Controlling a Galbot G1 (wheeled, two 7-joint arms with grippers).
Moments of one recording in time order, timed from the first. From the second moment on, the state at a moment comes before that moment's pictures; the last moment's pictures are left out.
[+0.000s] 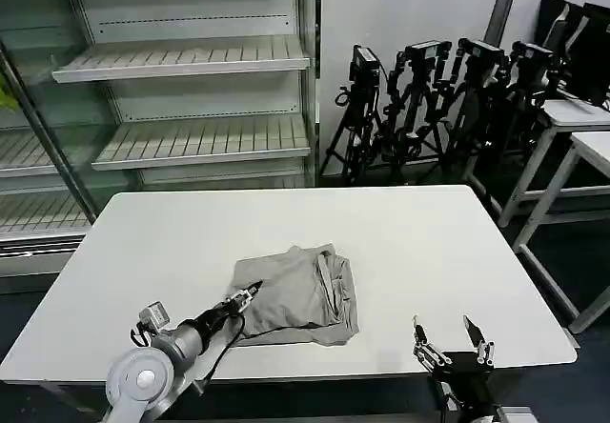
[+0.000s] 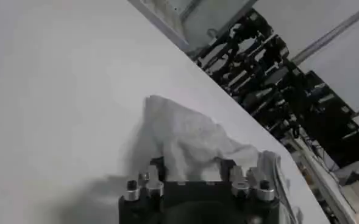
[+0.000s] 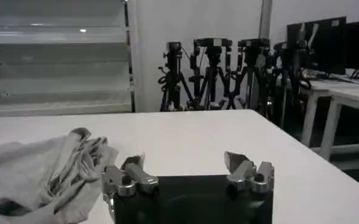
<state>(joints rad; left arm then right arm) 1.22 -1.14 -0.41 -1.96 -1.34 0.58 -0.31 -1.81 1.30 0.54 2.43 0.26 -0.29 0.22</state>
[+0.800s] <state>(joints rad) 1.26 -1.12 -0.67 -1.95 -1.49 0.58 -0.31 -1.81 1.31 0.53 2.46 0.27 -0.30 0.22</state>
